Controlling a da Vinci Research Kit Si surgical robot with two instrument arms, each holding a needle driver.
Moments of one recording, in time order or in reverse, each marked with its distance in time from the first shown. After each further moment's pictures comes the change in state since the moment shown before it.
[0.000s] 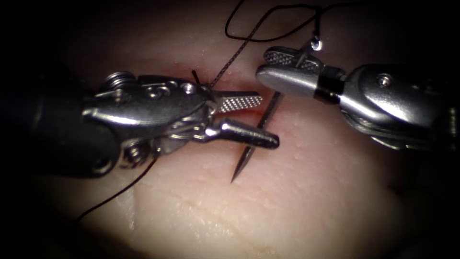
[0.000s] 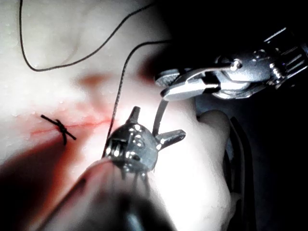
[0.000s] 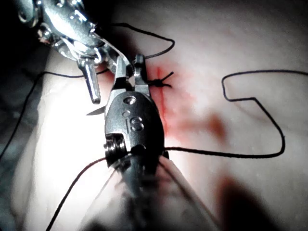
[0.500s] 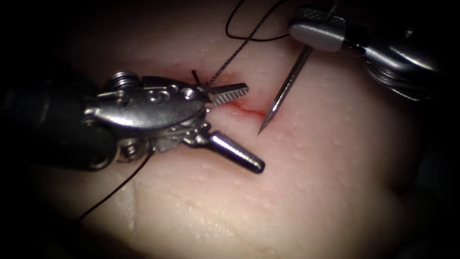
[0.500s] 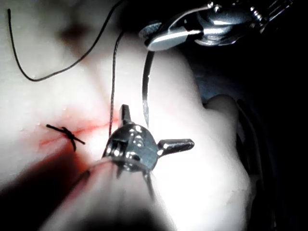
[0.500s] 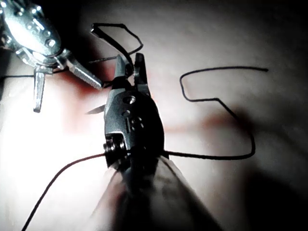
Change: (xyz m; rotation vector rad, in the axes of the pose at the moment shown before) right arm 0.000 0.006 0.000 -0.039 -0.016 0.011; left arm -0.003 -0.002 0.000 0.002 -0.155 0.129
